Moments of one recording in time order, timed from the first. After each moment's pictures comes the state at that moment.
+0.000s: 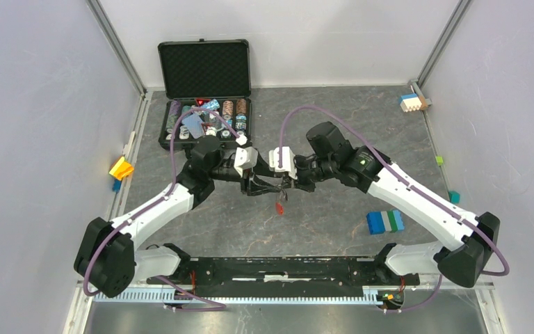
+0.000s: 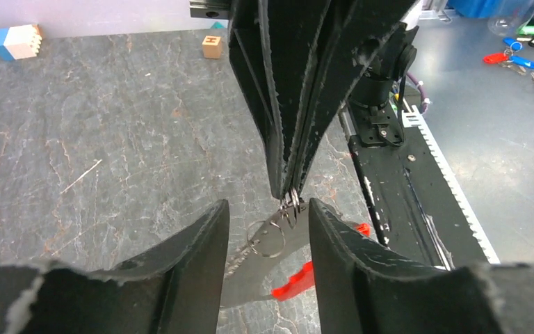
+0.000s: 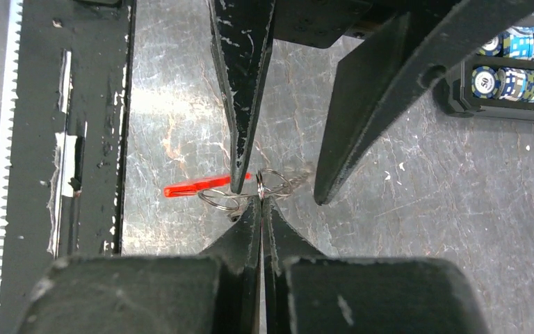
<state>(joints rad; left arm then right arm) -0.55 1.21 0.70 0.40 1.11 0.14 0.81 1.28 1.25 -0.70 -0.54 -0.64</state>
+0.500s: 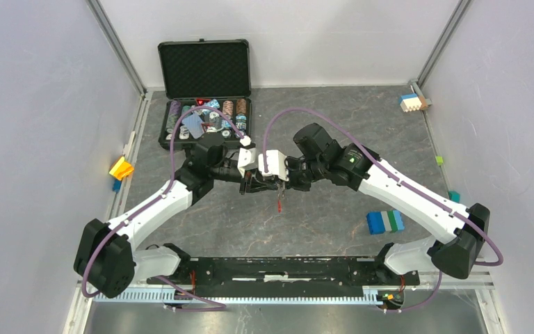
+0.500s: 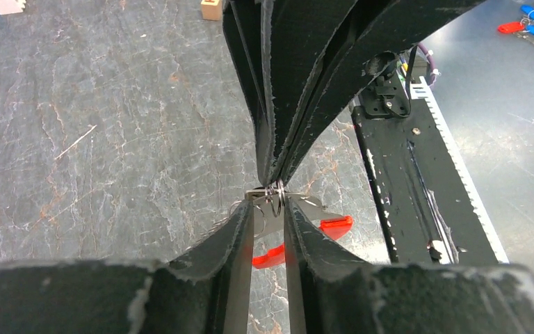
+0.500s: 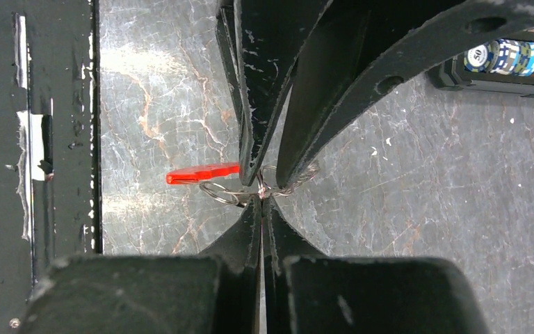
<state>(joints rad) -0.55 1.21 0.78 0.07 1.07 0.33 0.89 1.36 1.34 -0.79 -0.37 -0.66</state>
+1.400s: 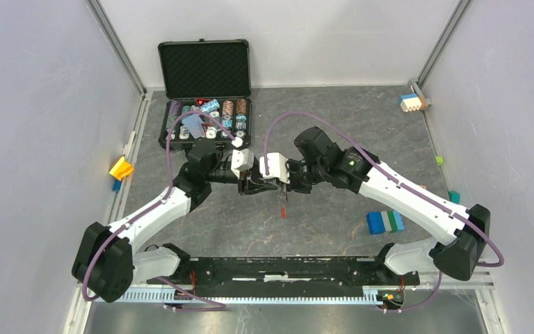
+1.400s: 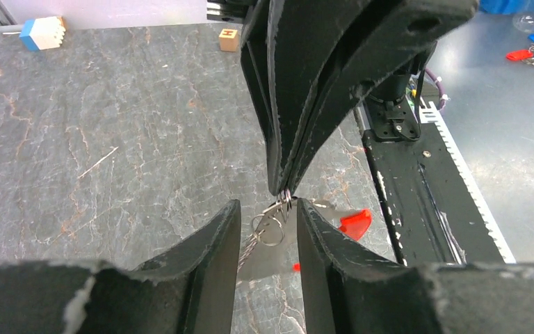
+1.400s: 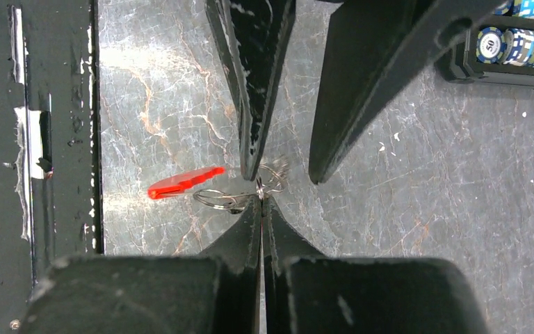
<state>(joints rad) -0.53 1.18 0.68 0.34 1.08 0.20 0.89 1.35 1.30 -0.76 -0.36 -0.66</state>
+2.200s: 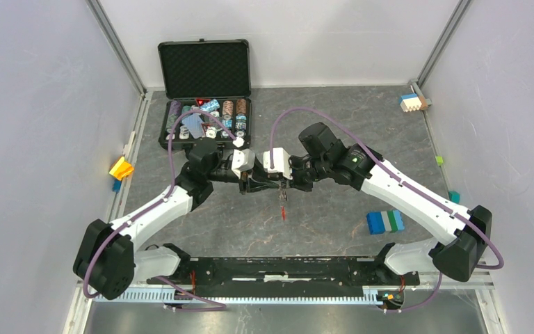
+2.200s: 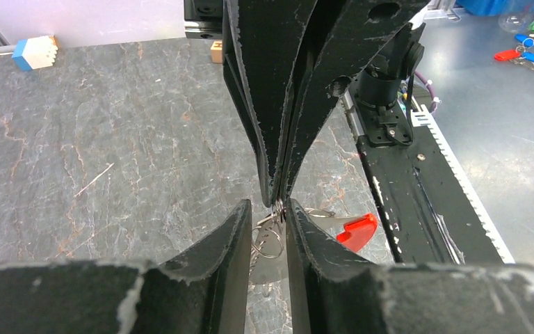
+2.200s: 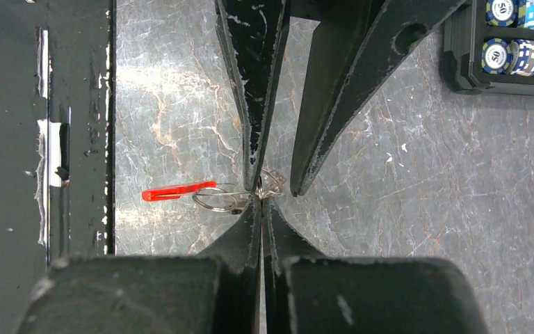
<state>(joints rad) -0.54 1.20 0.68 0.40 1.11 0.18 0.84 1.34 1.29 -0.75 -0.45 -0.64</state>
